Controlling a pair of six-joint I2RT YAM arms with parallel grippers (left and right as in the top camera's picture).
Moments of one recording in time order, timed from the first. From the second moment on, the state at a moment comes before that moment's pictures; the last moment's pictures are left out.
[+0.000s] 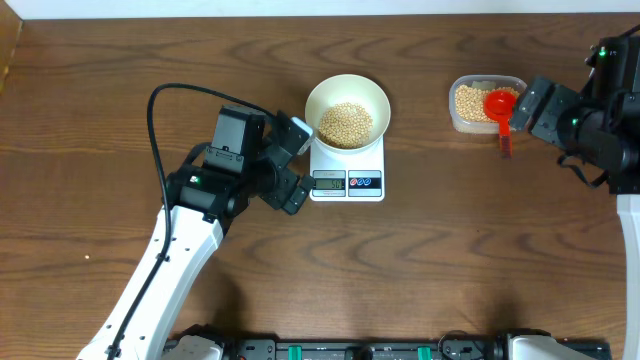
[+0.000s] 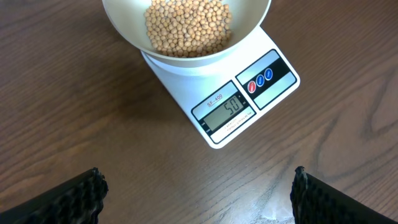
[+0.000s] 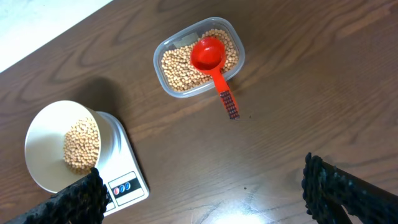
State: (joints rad) left arm -0.32 1.29 1.08 -0.76 0.23 0.31; right arm 0.01 1.37 1.71 -1.27 0.06 0.46
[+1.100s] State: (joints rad) left arm -0.32 1.29 1.08 -0.76 0.23 0.31; right arm 0.01 1.37 1.71 -1.33 0.13 0.40
